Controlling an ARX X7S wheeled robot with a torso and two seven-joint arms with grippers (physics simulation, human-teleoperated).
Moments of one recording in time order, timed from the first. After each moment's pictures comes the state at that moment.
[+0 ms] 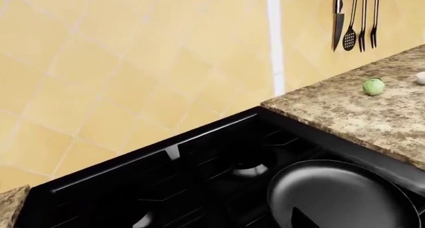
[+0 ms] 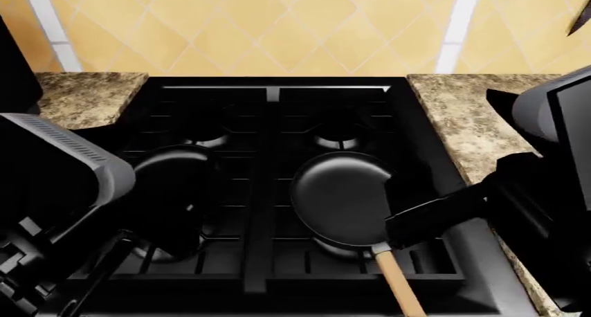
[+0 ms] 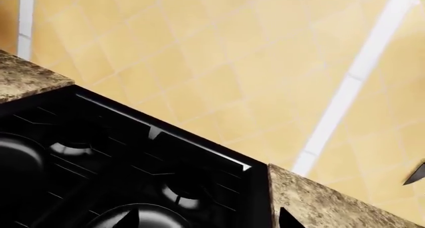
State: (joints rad) left arm -0.67 -0.97 0.05 0.83 -1.55 -0.91 -0.52; right arm 1.41 0.92 -0.54 -0.85 2.26 0.98 1.49
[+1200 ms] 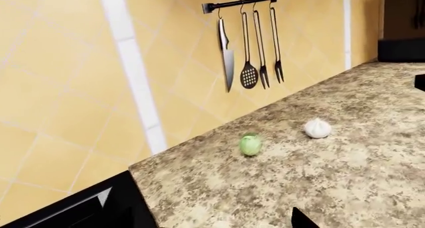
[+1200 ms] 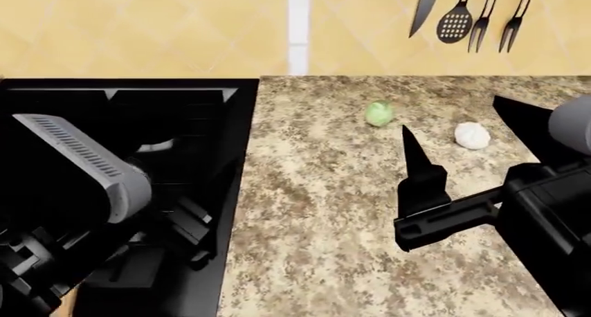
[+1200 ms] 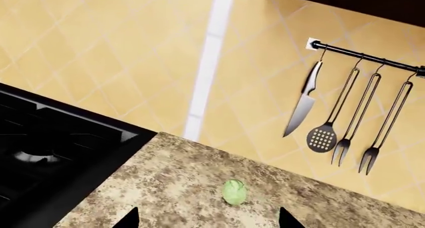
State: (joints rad) left arm -0.71 -0.93 0.10 0.86 -1.50 -0.90 -0.45; right arm 1.24 1.00 -0.43 -0.93 2.12 0.86 1.34
